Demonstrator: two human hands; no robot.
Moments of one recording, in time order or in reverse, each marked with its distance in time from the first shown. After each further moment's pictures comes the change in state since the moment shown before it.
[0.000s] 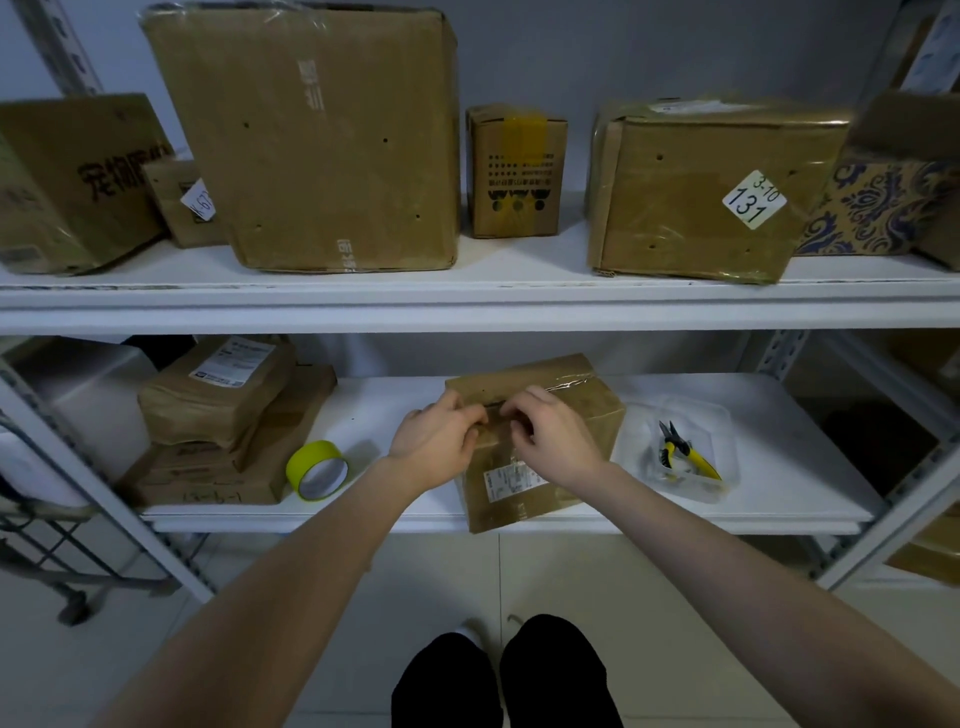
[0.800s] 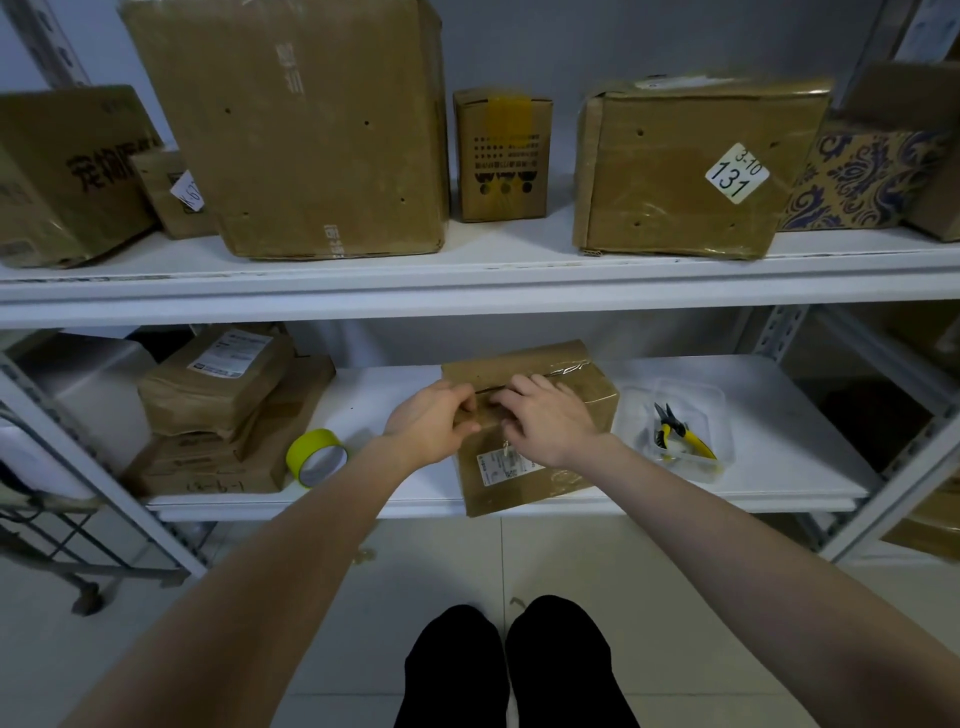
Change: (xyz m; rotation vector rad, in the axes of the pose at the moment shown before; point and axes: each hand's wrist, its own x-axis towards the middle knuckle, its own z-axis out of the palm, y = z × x) left_hand 0.003 0.001 -0.002 -0.114 -0.063 -0.061; right_hand 0.001 0.000 -0.010 -0.310 -0.267 -0.044
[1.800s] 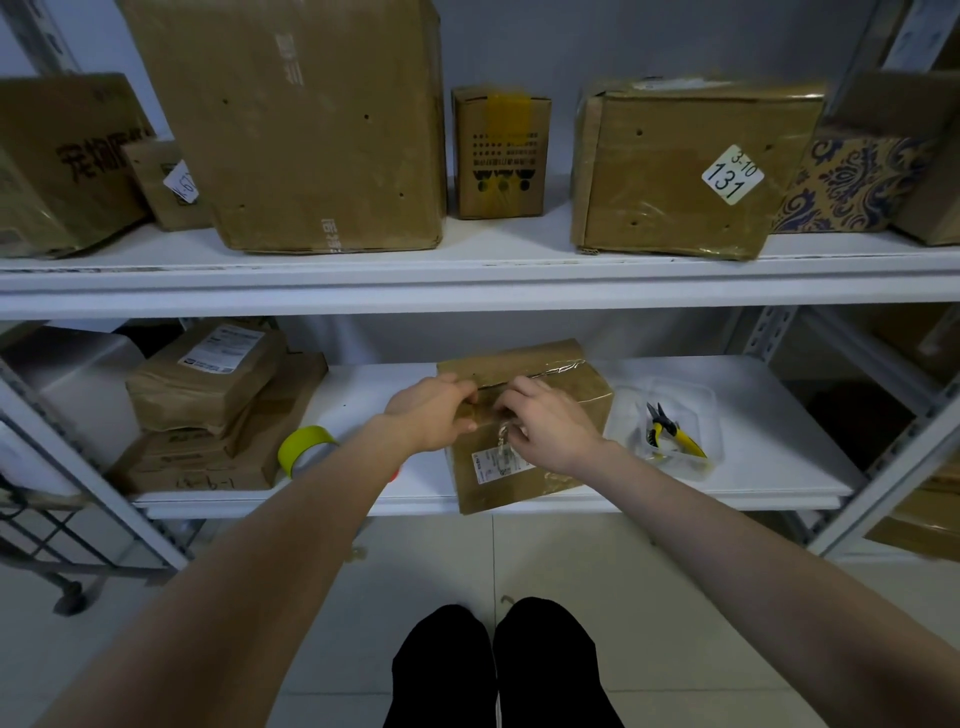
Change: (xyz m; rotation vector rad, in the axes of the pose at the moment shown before) left_hand 0.009 0.006 -0.011 0.127 -0.128 0.065; right_hand -0.015 -0.004 -0.009 0.075 0.011 -0.009
